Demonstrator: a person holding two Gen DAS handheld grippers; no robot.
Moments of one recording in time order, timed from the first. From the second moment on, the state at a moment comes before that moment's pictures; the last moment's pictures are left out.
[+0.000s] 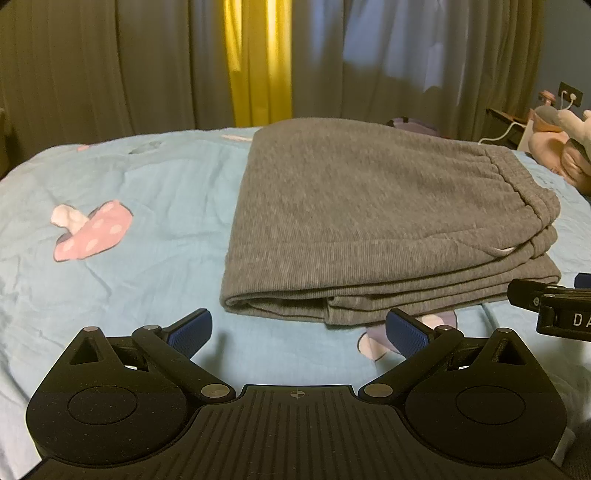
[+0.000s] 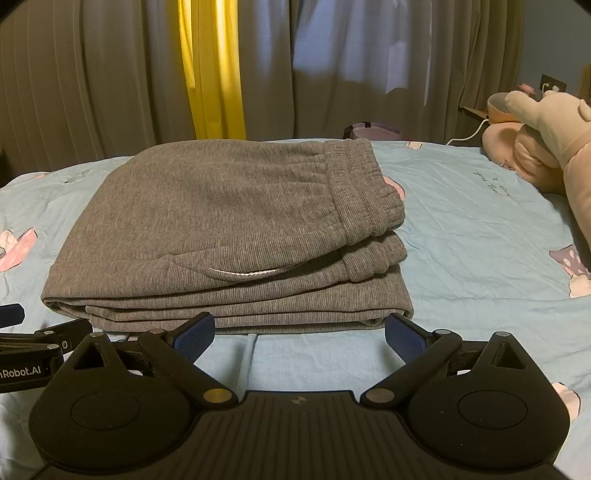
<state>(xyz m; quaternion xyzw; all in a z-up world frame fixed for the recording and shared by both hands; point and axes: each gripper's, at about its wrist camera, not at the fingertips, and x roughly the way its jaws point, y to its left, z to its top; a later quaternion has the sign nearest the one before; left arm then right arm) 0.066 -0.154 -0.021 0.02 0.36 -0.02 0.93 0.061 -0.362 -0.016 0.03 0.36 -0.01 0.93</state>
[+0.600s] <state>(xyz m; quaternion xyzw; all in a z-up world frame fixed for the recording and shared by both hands) 0.066 -0.153 -0.022 0.01 0.36 -0.01 0.93 0.061 -0.362 -0.015 0.03 0.36 -0.02 0.93</state>
